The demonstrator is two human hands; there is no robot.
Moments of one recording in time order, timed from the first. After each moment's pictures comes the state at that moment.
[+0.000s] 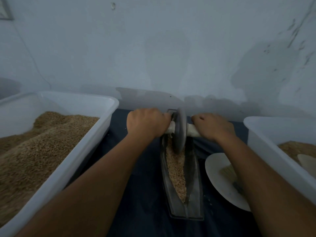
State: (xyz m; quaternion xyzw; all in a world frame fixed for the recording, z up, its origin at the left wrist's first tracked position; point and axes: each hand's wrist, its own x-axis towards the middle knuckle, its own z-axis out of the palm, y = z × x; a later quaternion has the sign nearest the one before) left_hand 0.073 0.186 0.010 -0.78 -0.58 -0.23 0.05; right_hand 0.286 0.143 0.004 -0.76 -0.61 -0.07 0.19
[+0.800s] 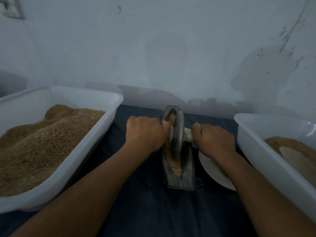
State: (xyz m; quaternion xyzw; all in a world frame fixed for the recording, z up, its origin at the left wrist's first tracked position) left_hand 0.049 0.115 0.001 -0.85 -0.46 -0.15 0.20; right_hand 0.249 0.056 -0.003 -0.74 -0.63 -0.18 0.11
